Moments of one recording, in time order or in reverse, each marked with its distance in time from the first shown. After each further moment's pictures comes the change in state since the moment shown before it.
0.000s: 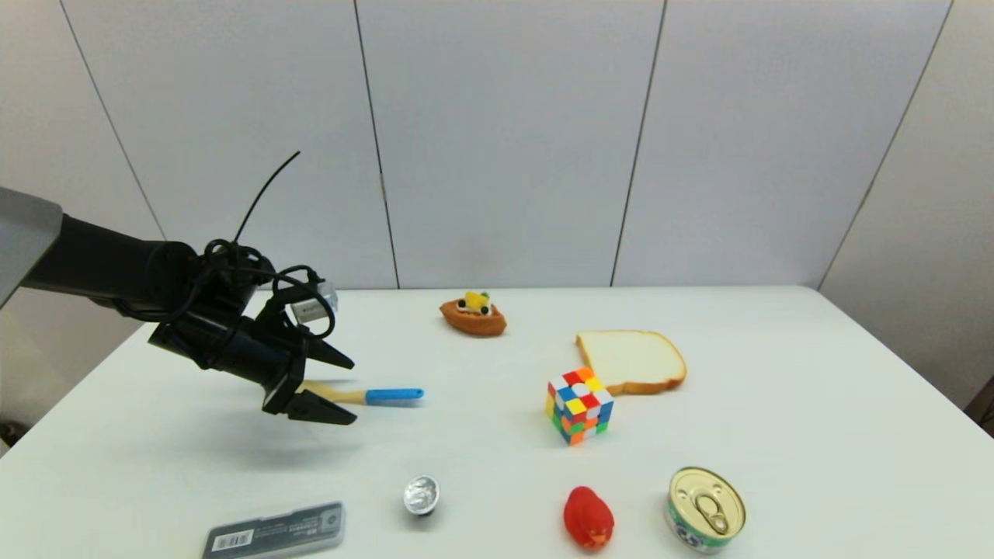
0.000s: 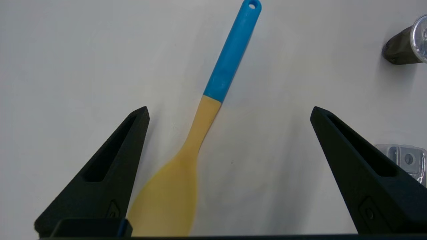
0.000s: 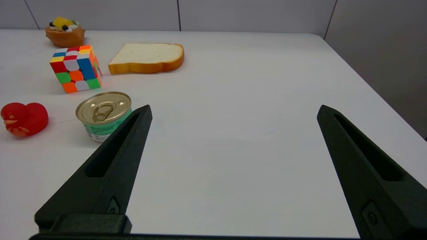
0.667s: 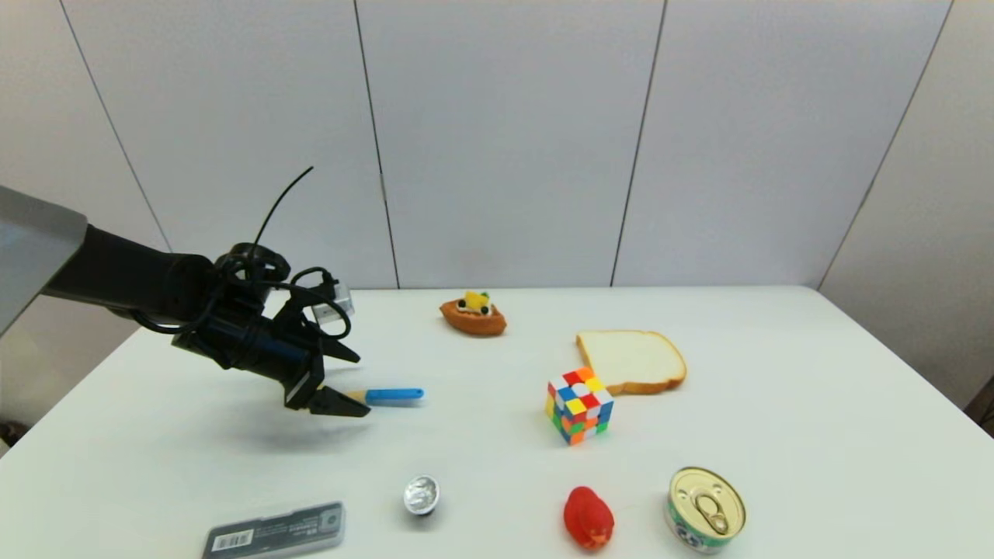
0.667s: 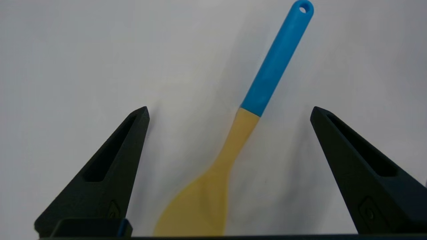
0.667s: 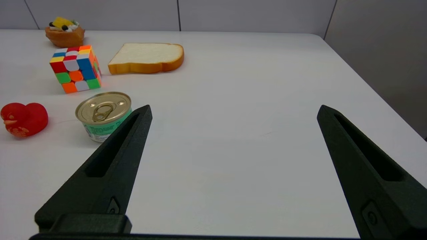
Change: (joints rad) left arm -0.043 0.011 0.048 -0.178 0.092 -0.105; right arm 0.000 0.000 0.000 0.000 0.000 0.000
